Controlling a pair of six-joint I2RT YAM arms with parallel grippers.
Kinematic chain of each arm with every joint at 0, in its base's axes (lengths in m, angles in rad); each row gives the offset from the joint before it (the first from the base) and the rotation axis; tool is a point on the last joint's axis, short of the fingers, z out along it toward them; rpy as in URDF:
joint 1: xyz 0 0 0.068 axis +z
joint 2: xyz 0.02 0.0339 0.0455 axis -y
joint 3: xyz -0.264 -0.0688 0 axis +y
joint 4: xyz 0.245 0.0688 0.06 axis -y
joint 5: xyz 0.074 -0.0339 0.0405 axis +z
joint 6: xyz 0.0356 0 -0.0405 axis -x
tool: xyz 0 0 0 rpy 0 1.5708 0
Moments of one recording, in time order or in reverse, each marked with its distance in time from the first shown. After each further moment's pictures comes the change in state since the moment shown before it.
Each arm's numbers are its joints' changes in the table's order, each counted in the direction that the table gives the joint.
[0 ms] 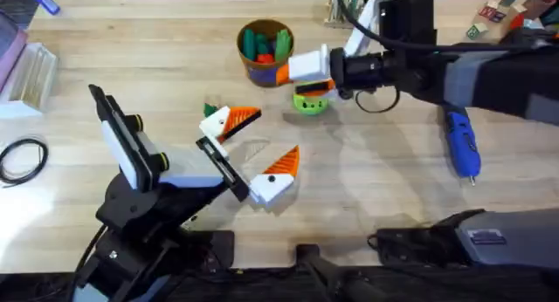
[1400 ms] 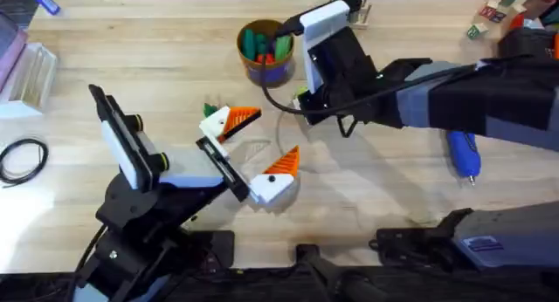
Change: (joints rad) left arm 0.000 0.000 0.000 0.000 0.000 0.000; right arm 0.313 -0.046 -0.034 -0.219 -0.986 0.411
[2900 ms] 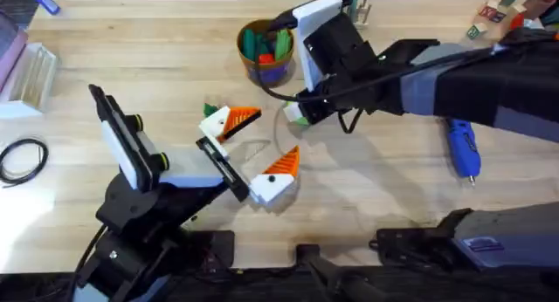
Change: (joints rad) left arm 0.000 0.000 0.000 0.000 0.000 0.000; right arm 0.009 0.005 -0.104 -0.199 0.066 0.000
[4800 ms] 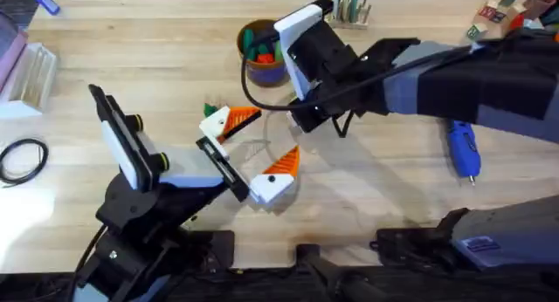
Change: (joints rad) left arm 0.000 0.000 0.000 0.000 0.000 0.000; right arm 0.057 -0.047 -0.056 -0.102 -0.021 0.035
